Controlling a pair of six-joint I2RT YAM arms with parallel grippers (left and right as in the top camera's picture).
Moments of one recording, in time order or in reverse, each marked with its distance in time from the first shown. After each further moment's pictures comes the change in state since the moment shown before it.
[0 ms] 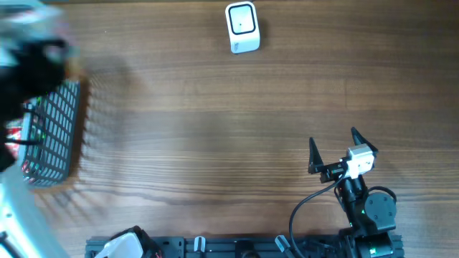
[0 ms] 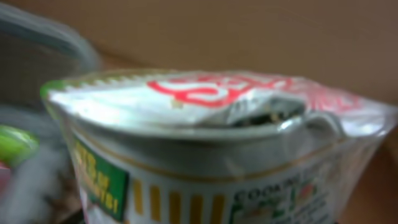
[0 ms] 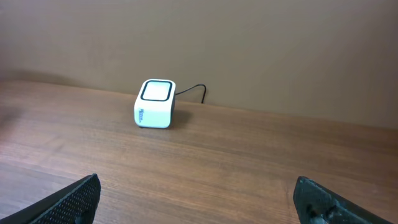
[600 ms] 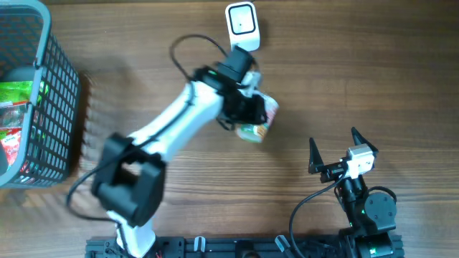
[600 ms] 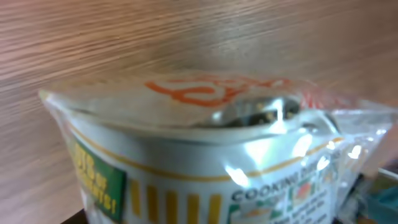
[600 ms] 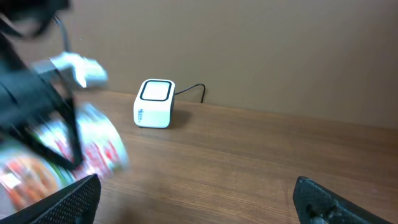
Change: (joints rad) left arm -0.998 0.595 -0.403 0.377 -0.115 -0.317; right arm 0.000 0.000 0.000 0.000 0.003 0.000
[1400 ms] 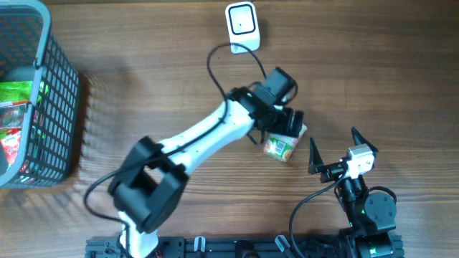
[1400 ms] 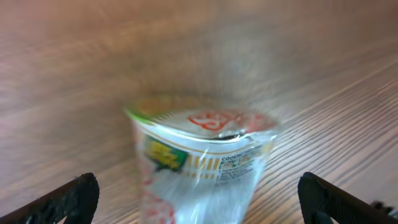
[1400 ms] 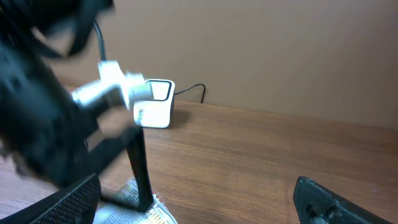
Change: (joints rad) left arm -0.183 0.028 -0.003 0.188 -0.156 -0.120; right arm 0.000 0.000 0.000 0.000 0.000 0.000
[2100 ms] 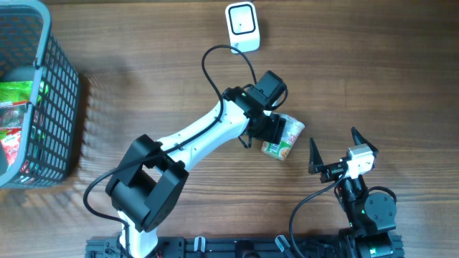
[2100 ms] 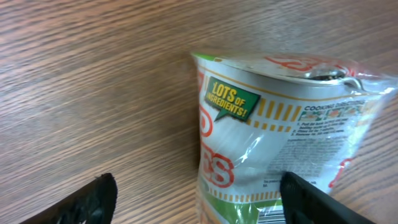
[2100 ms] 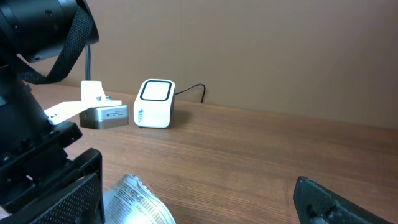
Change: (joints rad) left arm 0.016 0.010 -0.044 -0.114 -0.072 0.094; right arm 0.000 0.000 0.000 0.000 0.000 0.000
